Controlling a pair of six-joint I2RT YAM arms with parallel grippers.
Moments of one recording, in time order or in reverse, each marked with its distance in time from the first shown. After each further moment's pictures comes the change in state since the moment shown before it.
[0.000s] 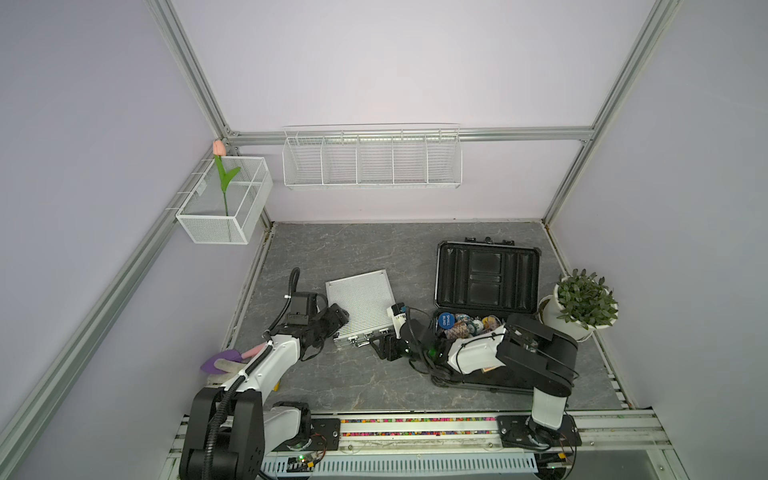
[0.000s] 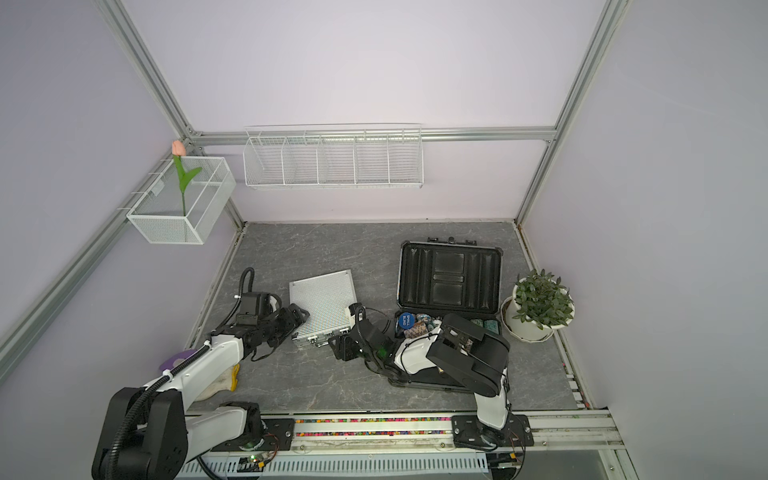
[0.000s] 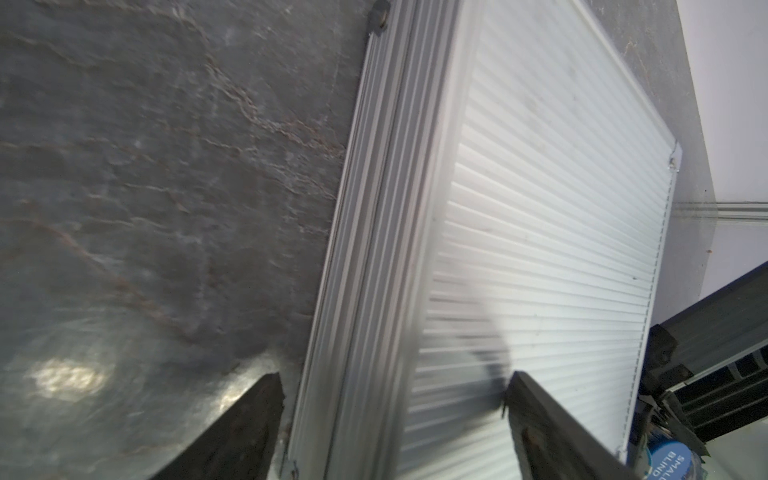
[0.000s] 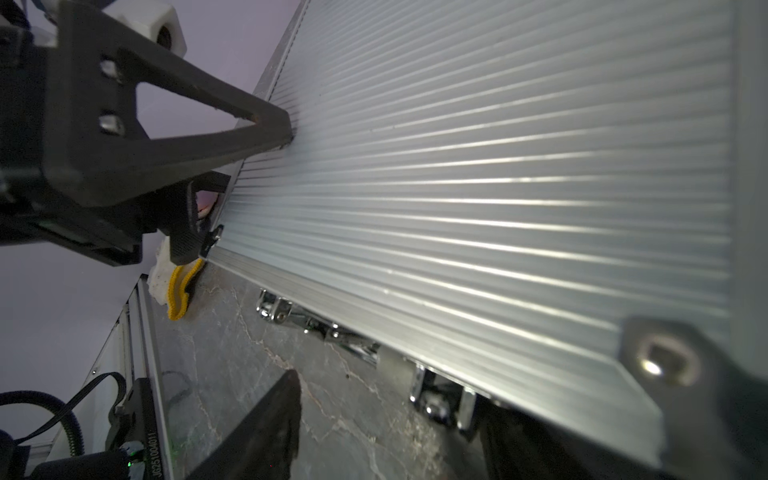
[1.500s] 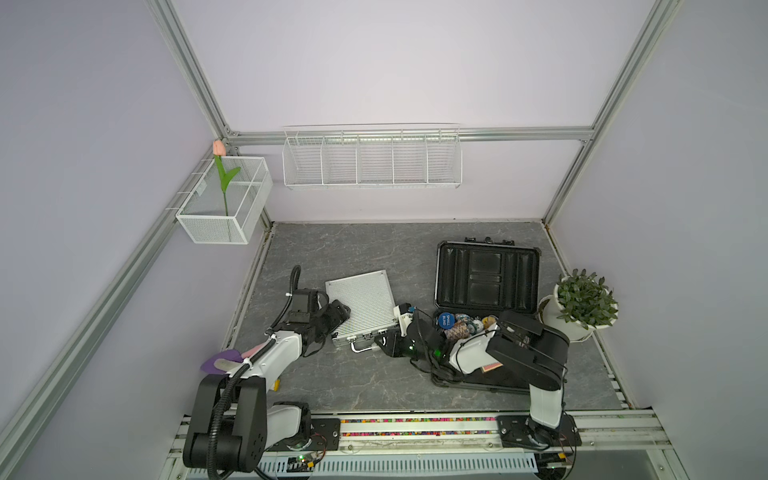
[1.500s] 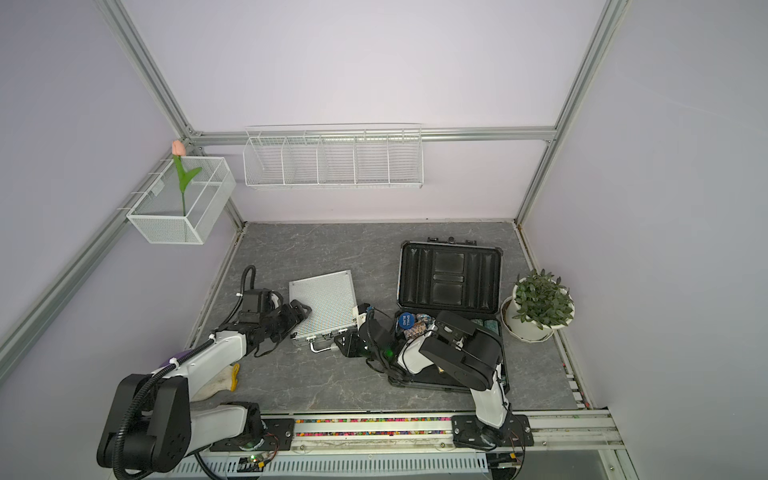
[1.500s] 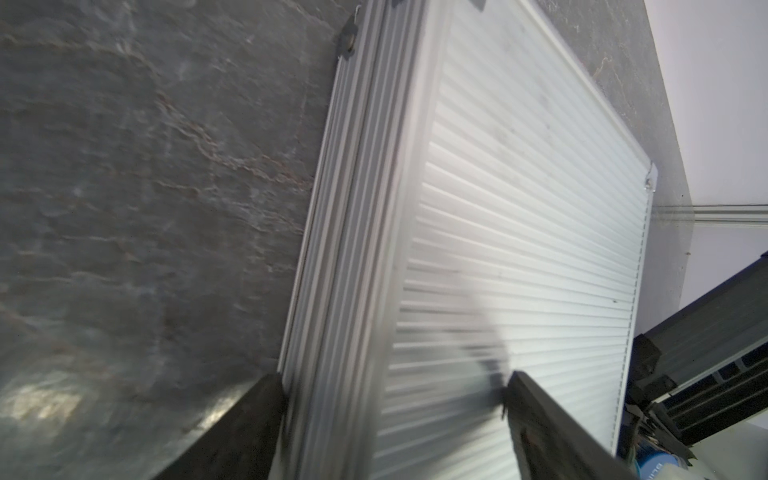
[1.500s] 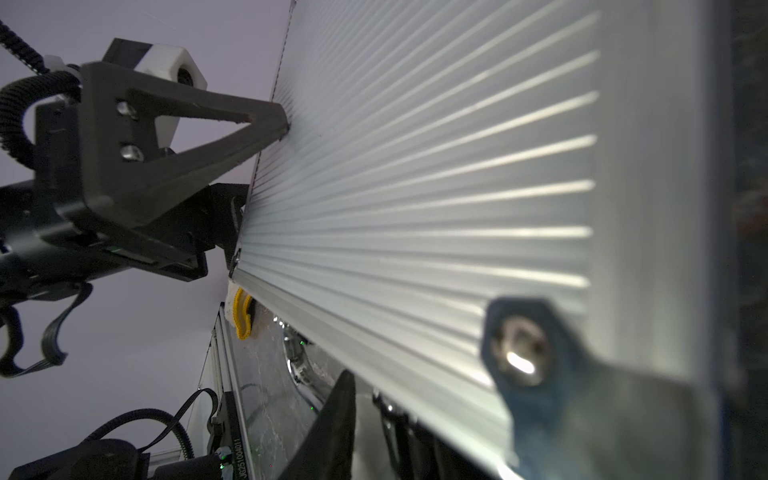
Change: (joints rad) left arm 0.000 0.070 0.006 0.103 0.022 -0.002; right arm -0.040 0.064 -0.050 0.187 -0.106 0.232
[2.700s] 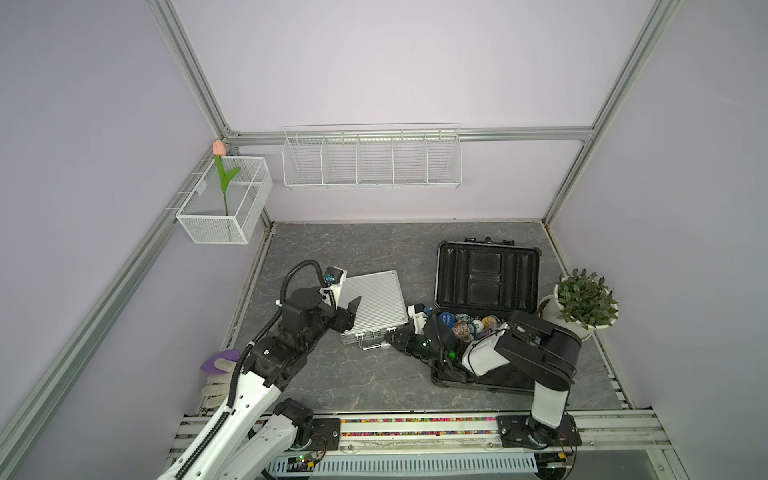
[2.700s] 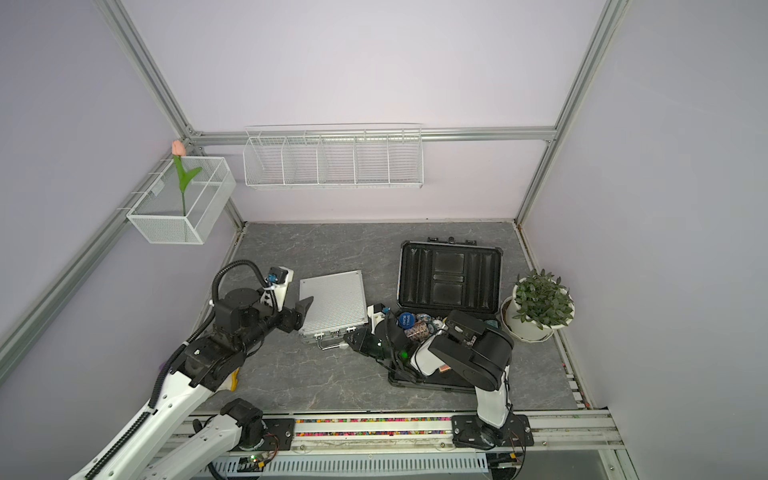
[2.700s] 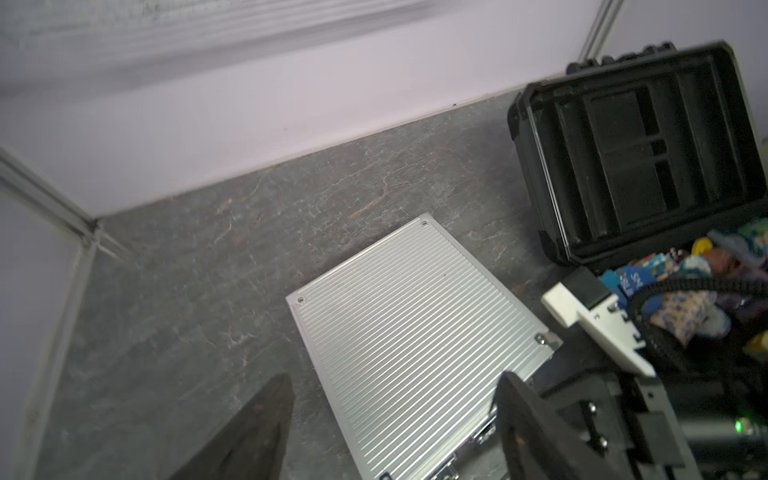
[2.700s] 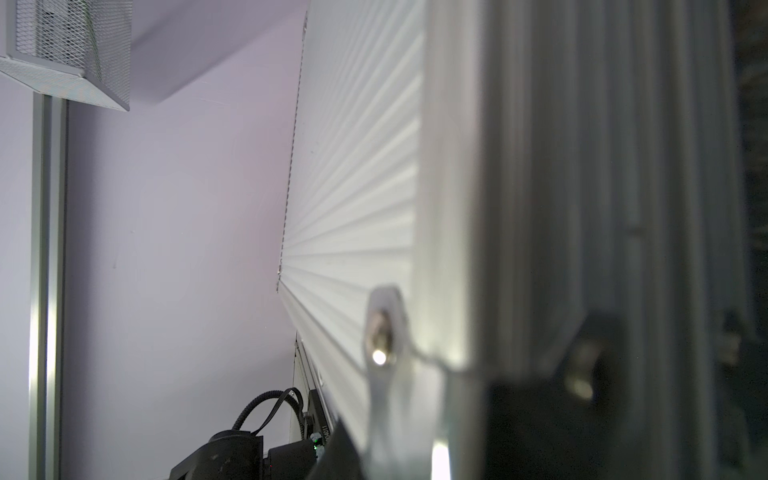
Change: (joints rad) left arm -0.407 -0.544 0.235 -0.301 -0.354 0.892; right arm -0.066 -0.077 -0.137 0.156 -0.088 0.248
